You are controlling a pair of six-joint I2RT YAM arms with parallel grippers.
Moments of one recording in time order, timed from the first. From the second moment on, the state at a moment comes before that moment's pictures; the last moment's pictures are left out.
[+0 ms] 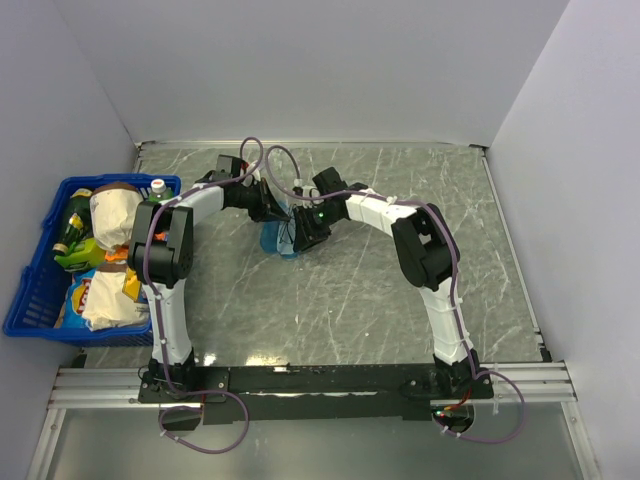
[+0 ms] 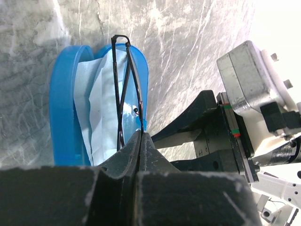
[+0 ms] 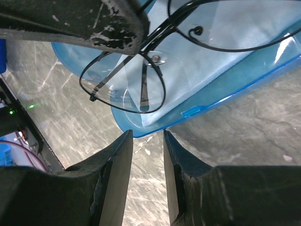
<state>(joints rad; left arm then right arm) -0.19 2.09 1.46 -0.30 0.79 -0.56 0.57 2.23 1.69 -0.52 -0.62 0.20</state>
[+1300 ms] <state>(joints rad) -0.19 2.11 1.44 -0.26 0.78 -0.56 0.57 2.23 1.69 -0.52 -0.62 0.20</state>
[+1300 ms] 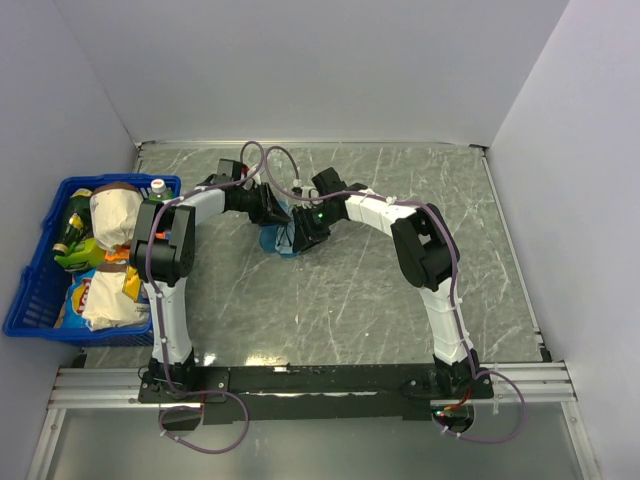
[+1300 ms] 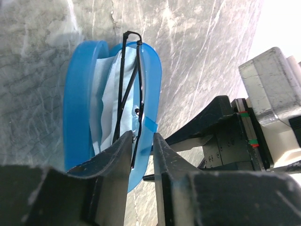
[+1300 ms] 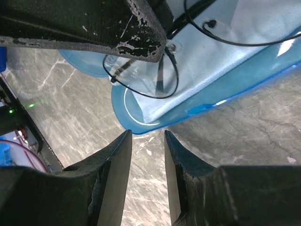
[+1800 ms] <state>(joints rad) -0.19 2.11 1.44 -0.27 0.76 -0.54 0.57 2.23 1.69 -0.52 -0.61 0.20</state>
